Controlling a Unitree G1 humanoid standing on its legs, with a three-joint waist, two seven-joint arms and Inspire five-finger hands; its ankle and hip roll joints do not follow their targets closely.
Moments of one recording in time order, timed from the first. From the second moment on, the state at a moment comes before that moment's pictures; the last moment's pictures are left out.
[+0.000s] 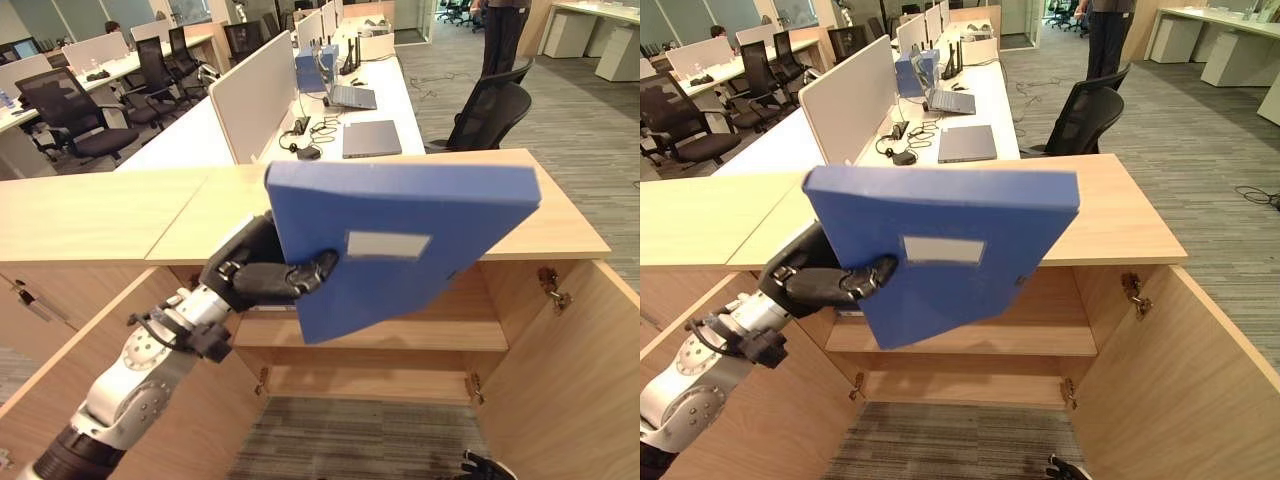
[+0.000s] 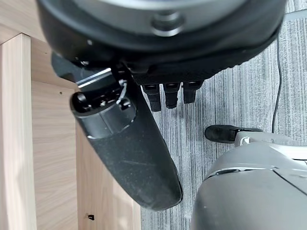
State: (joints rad) left arm -0.07 0.94 -0.23 -0.32 -0.98 -0.07 -0.25; right arm 0.07 -0.33 0.18 1.12 0.33 -0.05 0.04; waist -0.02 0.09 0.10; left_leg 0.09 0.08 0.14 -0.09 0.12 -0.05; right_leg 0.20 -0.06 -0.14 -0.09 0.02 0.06
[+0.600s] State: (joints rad) left arm -0.02 0.94 -0.28 -0.26 -1.00 0.00 -0.36; right arm 0.07 -0.32 0.18 1.11 0.37 -0.05 0.06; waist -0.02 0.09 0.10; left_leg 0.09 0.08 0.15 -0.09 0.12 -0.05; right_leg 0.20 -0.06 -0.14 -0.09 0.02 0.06
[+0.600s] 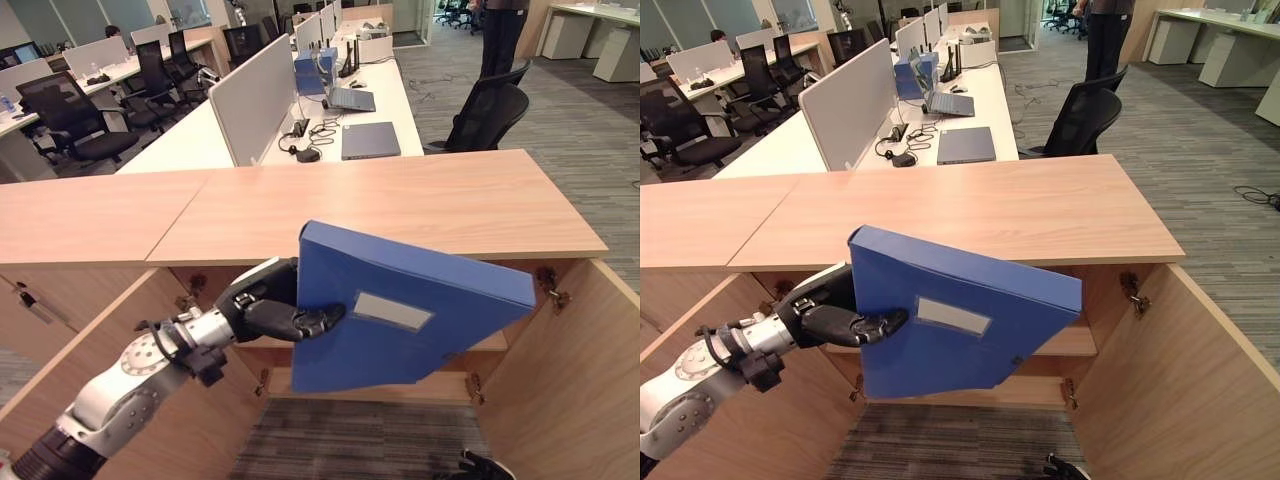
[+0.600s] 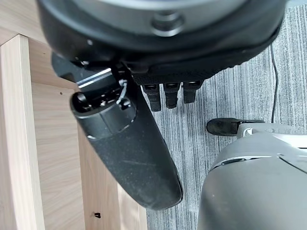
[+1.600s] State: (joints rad) left arm 0.12 0.84 -0.12 -0.13 -0.90 0.00 -0.34; right arm 0.15 -0.55 0.15 0.15 0.87 -0.02 0.31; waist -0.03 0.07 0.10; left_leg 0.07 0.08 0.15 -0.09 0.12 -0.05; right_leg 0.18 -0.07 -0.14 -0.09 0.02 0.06
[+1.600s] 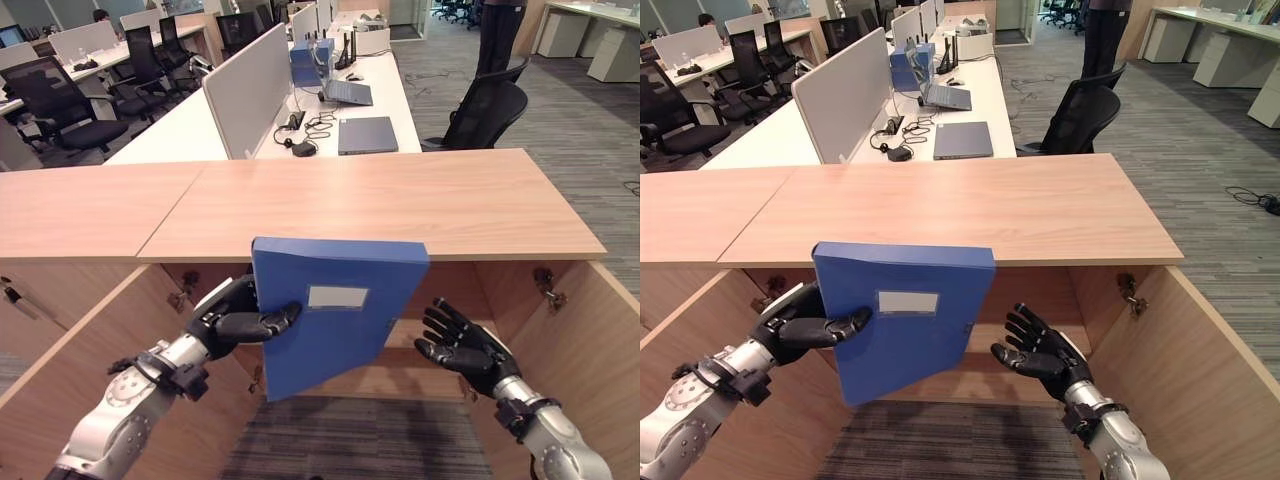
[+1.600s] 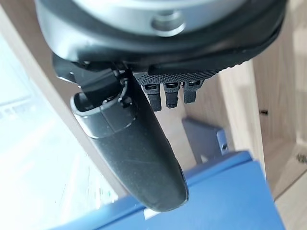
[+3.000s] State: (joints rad) left arm -0.15 1.02 -0.31 -0.13 -0.98 0.07 -0.47; right arm 0.02 -0.61 0.50 0.05 0.98 0.05 0.30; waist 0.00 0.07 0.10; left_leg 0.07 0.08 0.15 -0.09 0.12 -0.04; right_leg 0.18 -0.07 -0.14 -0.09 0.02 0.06
